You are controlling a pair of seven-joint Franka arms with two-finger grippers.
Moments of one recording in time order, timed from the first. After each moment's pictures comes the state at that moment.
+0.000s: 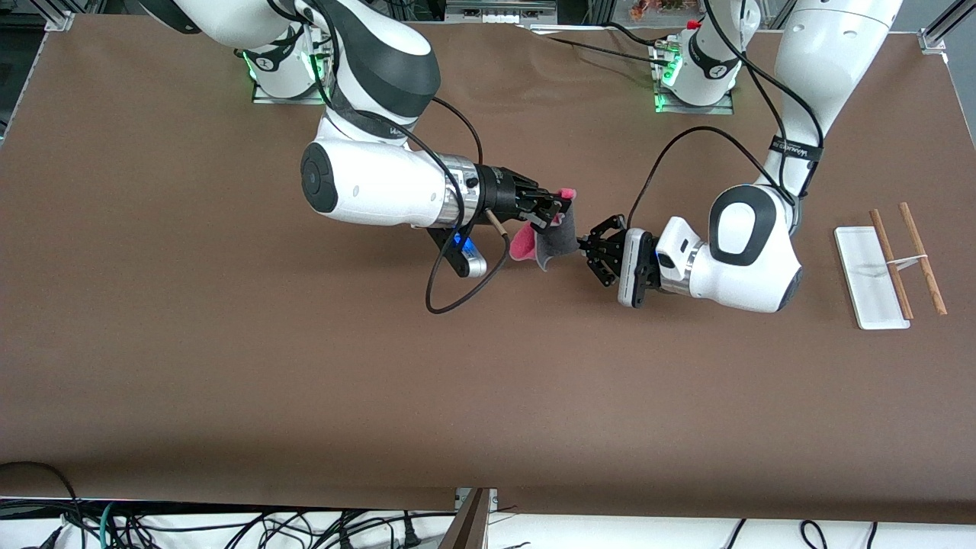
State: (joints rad) left arm -0.11 0.54 -0.16 -1.70 -0.94 1.78 1.49; right arm 0.34 0.73 0.52 -1.05 0.57 2.08 1.31
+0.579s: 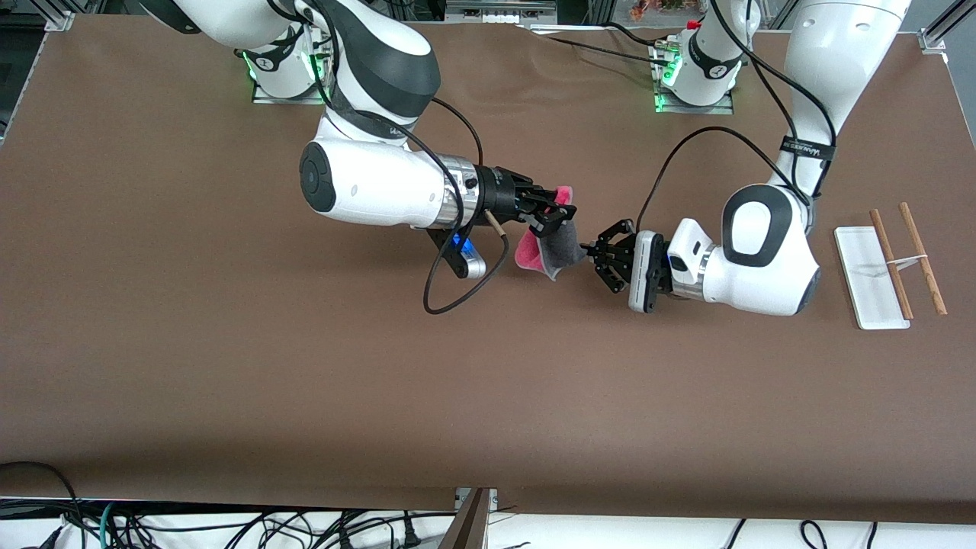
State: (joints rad) left arm -0.08 0.53 -0.15 -1.65 -0.91 1.76 1.48; right arm 0.34 0.73 0.52 -1.05 0.57 2.09 1.31
